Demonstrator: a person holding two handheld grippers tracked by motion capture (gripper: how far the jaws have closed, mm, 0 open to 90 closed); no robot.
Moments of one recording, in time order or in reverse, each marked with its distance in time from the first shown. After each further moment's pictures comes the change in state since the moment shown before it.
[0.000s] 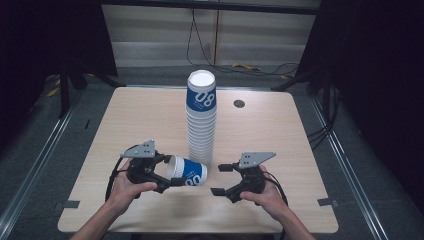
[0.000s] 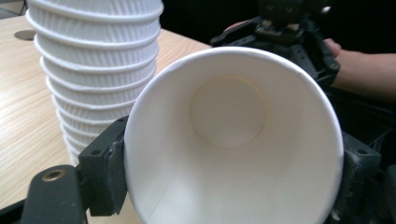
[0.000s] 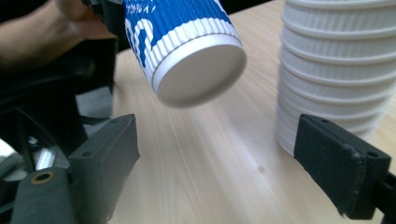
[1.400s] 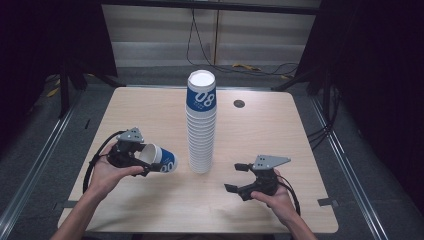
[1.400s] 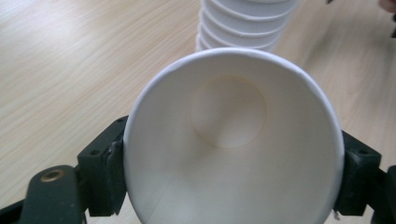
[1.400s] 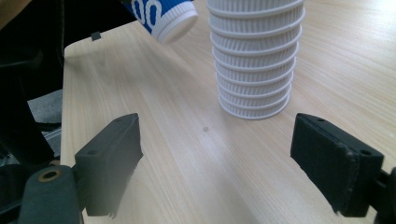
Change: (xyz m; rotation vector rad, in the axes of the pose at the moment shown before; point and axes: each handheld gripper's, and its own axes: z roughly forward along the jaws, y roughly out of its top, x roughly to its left) left arm 0.046 0.010 -0.041 0.320 0.311 -0.038; right arm -0.014 -0.027 -0.025 -0.005 -0.159 0.041
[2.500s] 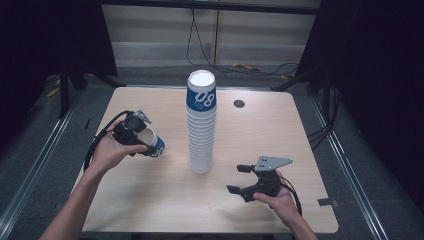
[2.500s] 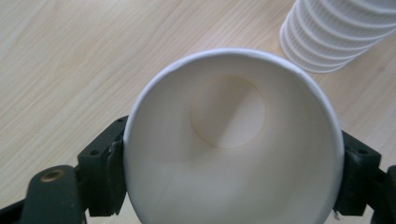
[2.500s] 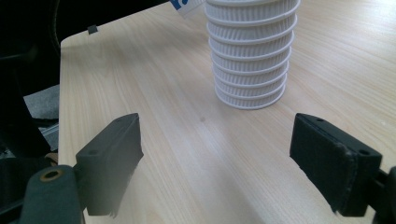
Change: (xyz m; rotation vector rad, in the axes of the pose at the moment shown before) left arm 0.038 0.041 0.014 0.290 0.174 -0.015; right arm -0.001 -0.003 -0.004 0.018 -0.008 -0.002
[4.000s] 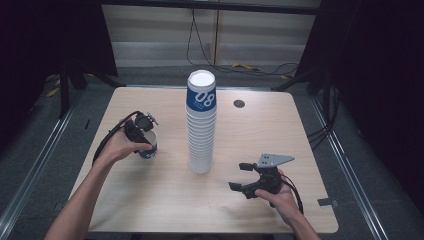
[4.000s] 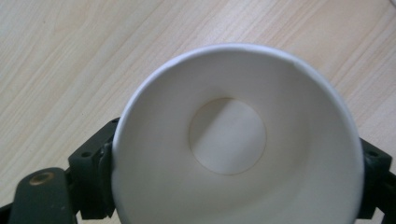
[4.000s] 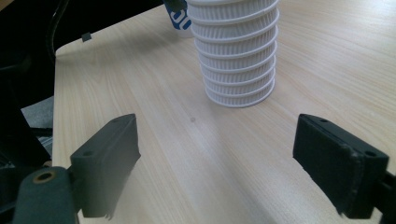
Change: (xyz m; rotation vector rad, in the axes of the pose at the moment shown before) left arm 0.022 0.009 0.049 0.198 0.071 0.044; right arm -0.010 -0.003 -0.001 -0.009 -0.006 0.052
